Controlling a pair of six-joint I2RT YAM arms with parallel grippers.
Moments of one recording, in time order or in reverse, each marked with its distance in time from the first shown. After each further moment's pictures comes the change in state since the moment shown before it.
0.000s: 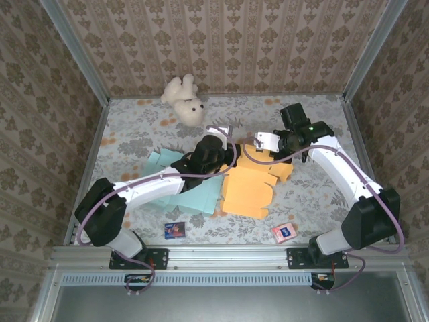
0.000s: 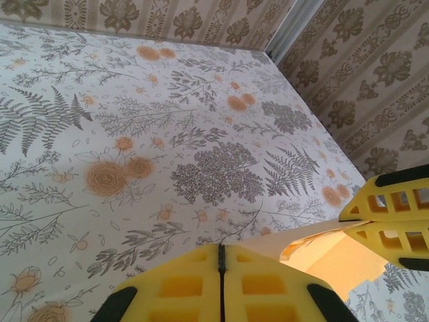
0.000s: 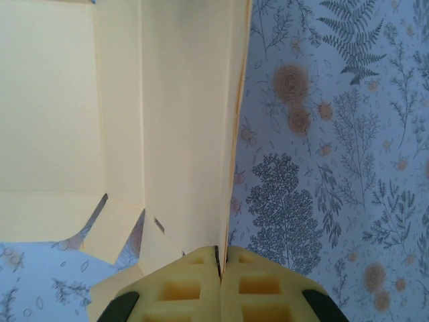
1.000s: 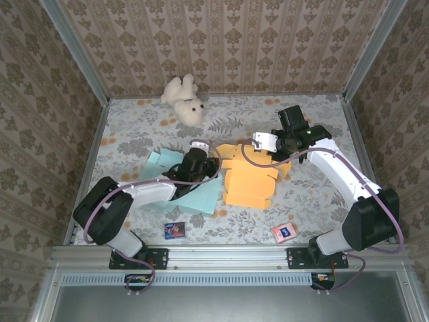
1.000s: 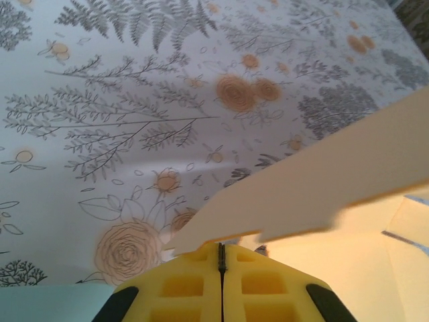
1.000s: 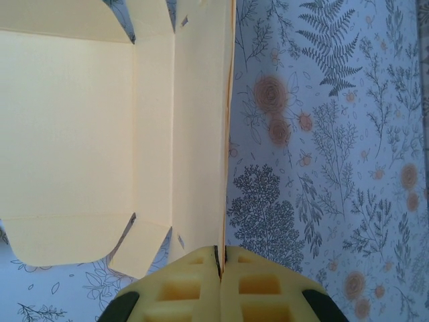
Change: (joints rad) left arm 0.135 0.026 -0.267 0.109 0.012 -0.026; right arm 0.008 -0.004 -0.032 0.089 0.016 0.000
